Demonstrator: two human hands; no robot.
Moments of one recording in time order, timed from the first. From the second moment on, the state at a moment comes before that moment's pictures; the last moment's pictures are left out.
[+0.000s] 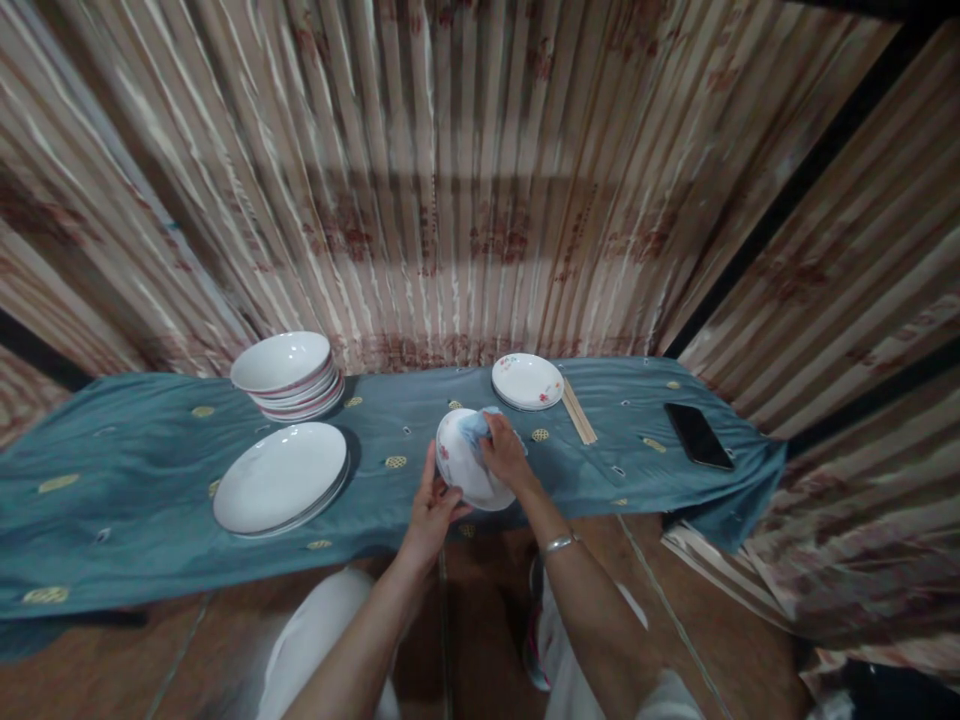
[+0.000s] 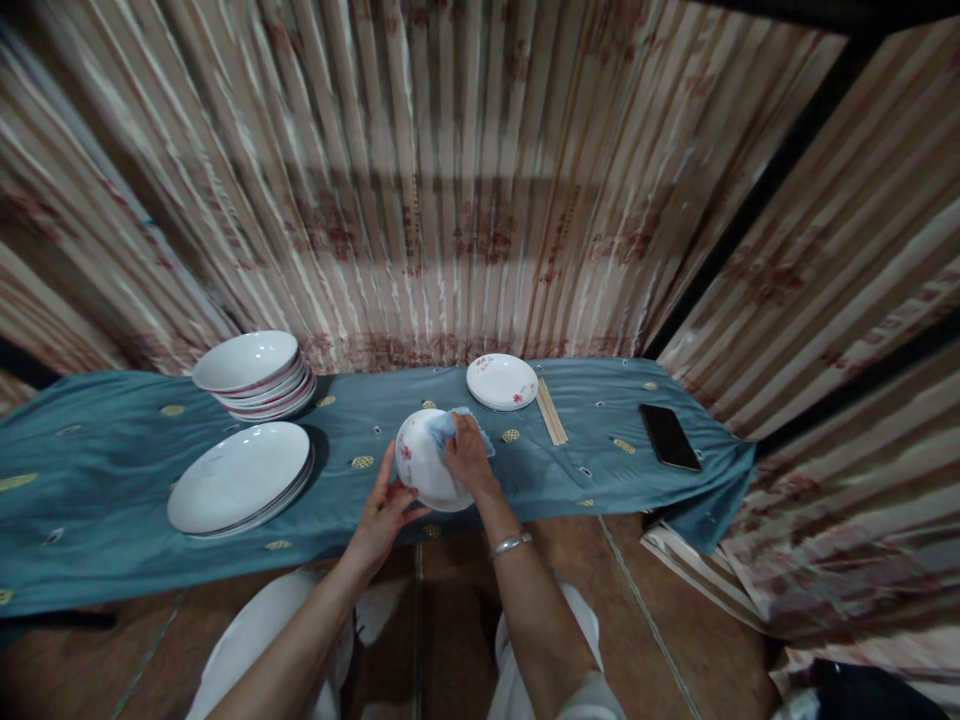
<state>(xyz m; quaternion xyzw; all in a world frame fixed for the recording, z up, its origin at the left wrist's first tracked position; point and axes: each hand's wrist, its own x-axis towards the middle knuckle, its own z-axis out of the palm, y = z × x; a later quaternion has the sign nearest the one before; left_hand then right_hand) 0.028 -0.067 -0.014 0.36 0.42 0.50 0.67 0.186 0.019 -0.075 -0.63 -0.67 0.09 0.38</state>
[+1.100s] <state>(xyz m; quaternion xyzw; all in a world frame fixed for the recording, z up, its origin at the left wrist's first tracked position) 0.021 -0.067 -0.013 0.31 0.39 0.51 0.70 0.175 -0.039 -0.012 -0.40 -0.57 0.63 0.33</state>
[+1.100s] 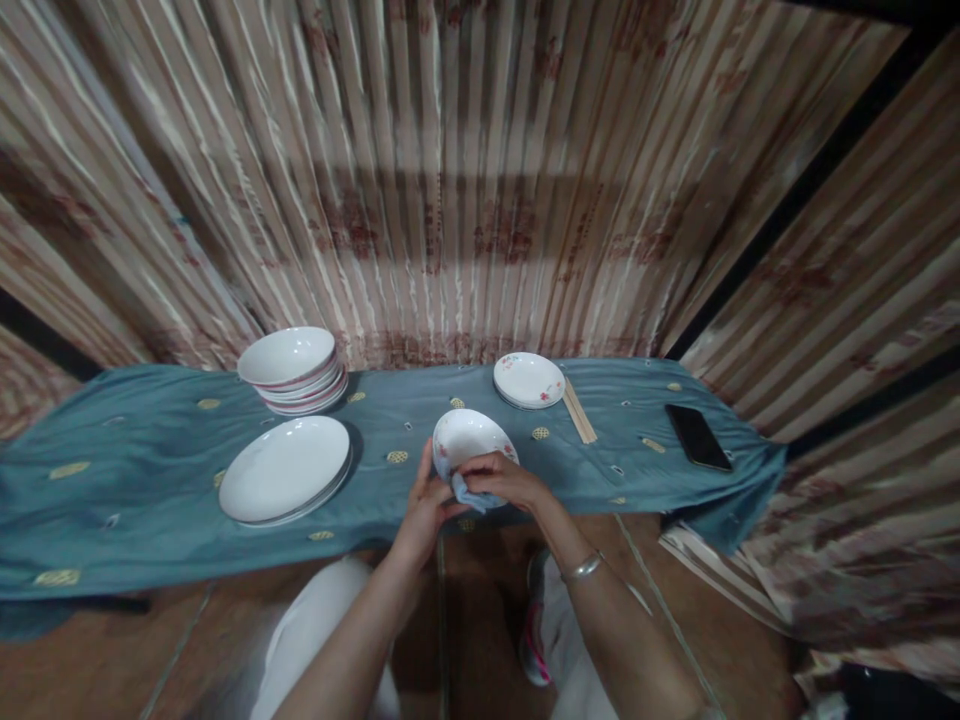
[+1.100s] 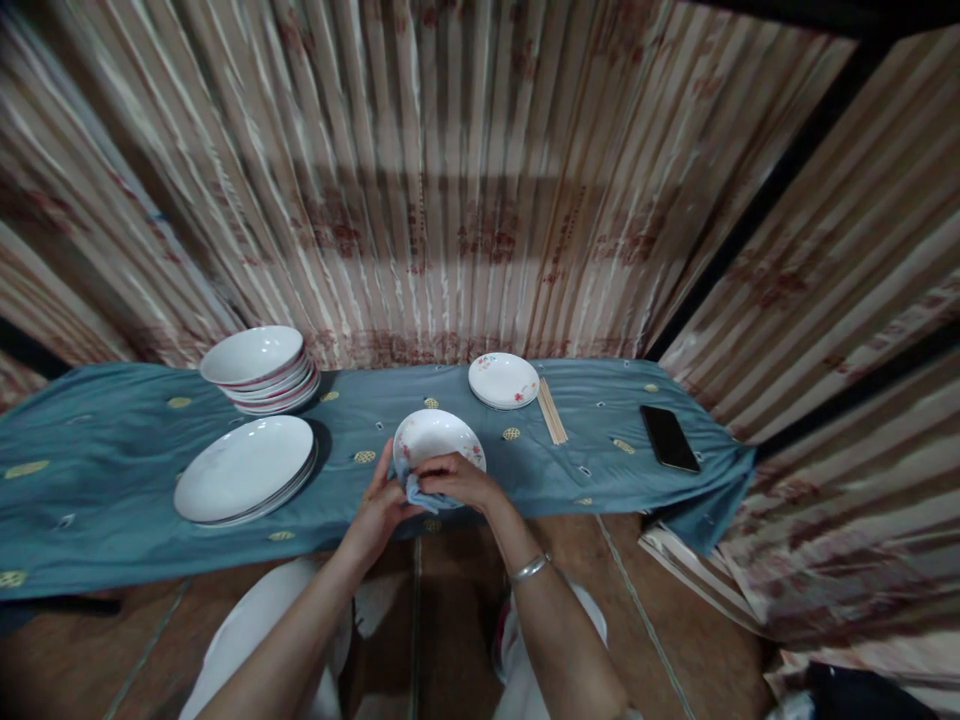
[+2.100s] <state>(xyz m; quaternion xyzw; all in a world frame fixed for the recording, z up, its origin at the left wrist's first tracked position) 0.022 -0.065 -0.013 0.37 0.40 0.49 0.68 0.203 -0.014 -0.060 -0.62 -0.73 0.12 0.27</state>
